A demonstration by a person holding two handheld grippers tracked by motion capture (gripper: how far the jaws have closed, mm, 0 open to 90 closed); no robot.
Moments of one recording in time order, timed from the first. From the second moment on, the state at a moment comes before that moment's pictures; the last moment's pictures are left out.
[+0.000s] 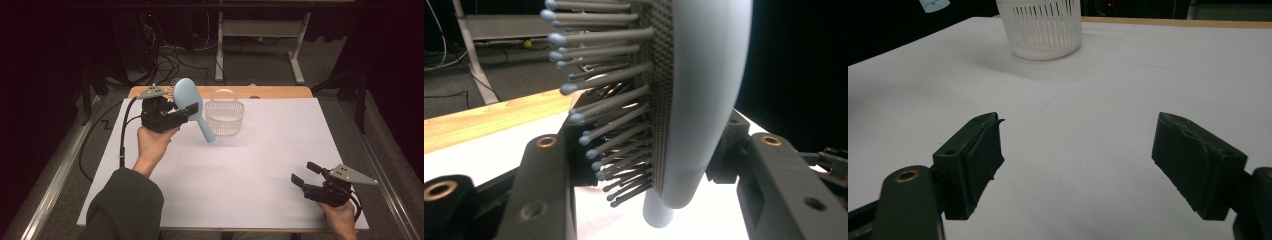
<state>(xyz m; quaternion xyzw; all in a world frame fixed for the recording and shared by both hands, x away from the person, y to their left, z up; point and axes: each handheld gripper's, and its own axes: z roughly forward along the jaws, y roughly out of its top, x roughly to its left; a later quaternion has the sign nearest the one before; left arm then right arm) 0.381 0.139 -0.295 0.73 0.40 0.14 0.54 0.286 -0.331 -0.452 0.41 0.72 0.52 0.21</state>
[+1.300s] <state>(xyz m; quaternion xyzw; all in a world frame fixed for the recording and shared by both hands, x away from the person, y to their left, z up) 0.429 0.098 -0.274 0.73 0.41 0.17 0.52 0.286 -0.332 -0.452 0.41 0.72 0.52 0.21</state>
